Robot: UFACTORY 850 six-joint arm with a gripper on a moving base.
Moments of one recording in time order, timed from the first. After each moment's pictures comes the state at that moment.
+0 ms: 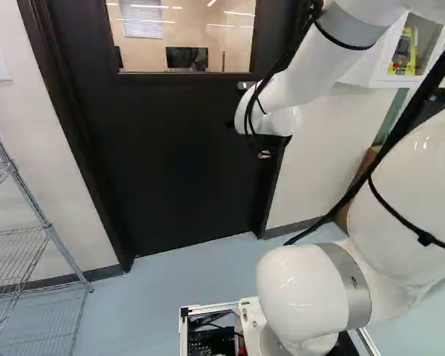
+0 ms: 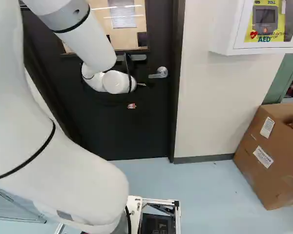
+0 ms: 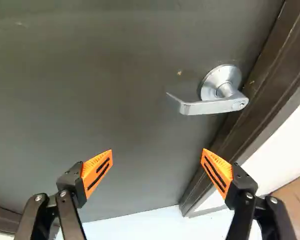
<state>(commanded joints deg) -2.1 9.0 -32.1 0.0 27.5 0.0</state>
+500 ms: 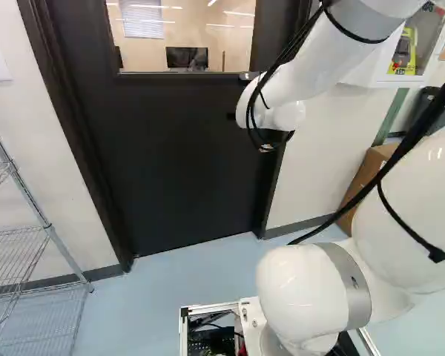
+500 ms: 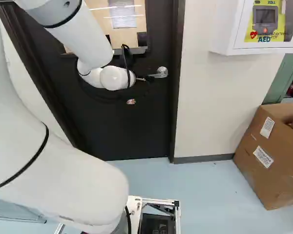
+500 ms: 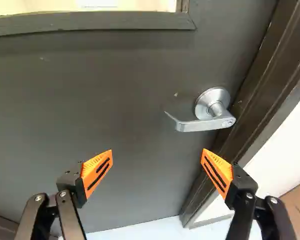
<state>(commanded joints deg) -2.2 11.9 -32.7 0.0 27.5 0.0</state>
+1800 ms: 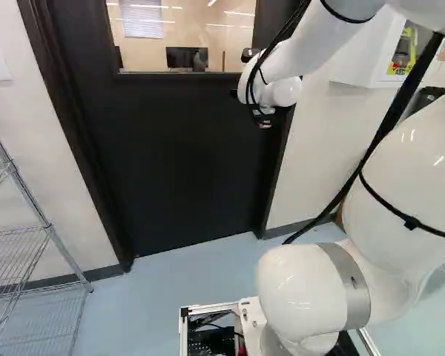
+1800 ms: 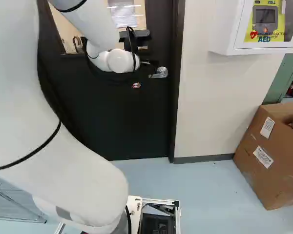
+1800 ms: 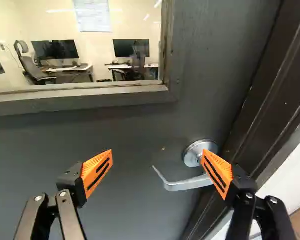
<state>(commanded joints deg) -4.3 4.4 -45.7 0.0 27.5 0.0</state>
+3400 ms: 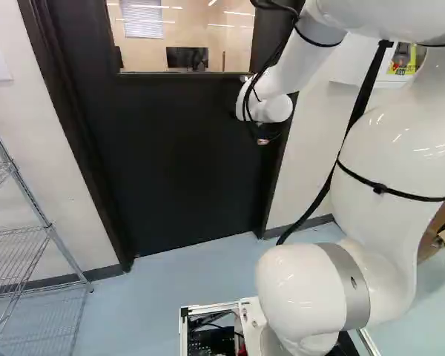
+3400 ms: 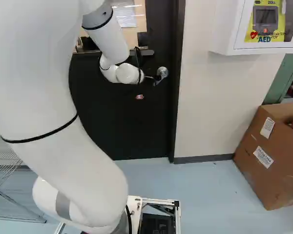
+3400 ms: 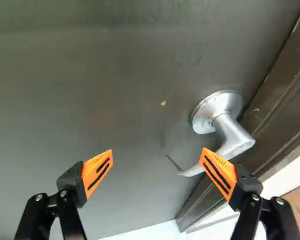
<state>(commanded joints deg) -4.8 -4.8 -45.2 0.0 27.5 0.0</state>
